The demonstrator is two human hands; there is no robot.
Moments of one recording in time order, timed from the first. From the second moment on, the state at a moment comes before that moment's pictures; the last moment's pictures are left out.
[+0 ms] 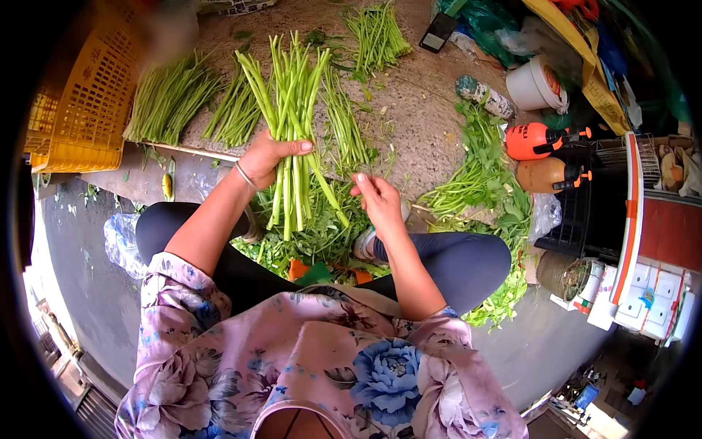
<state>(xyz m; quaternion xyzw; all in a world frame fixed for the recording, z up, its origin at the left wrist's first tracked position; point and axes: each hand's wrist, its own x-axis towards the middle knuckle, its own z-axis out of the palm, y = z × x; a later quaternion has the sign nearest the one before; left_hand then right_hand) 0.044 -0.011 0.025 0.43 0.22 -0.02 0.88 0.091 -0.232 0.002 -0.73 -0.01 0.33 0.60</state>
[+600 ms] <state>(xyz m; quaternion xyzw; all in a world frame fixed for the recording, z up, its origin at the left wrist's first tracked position) 0.035 -0.009 0.024 0.47 0.18 -0.03 0.87 0.092 -0.178 0.030 -0.64 -0.07 0.37 0.67</state>
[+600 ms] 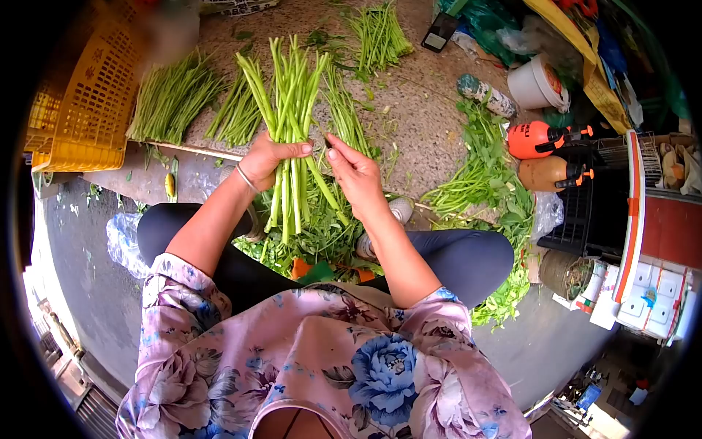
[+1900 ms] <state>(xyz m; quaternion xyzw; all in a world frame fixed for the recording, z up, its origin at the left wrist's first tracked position) 0.020 -0.022 0.029 0.47 0.20 -0.11 0.85 0.106 -0.175 0.044 -0.57 -0.08 0.30 0.76</state>
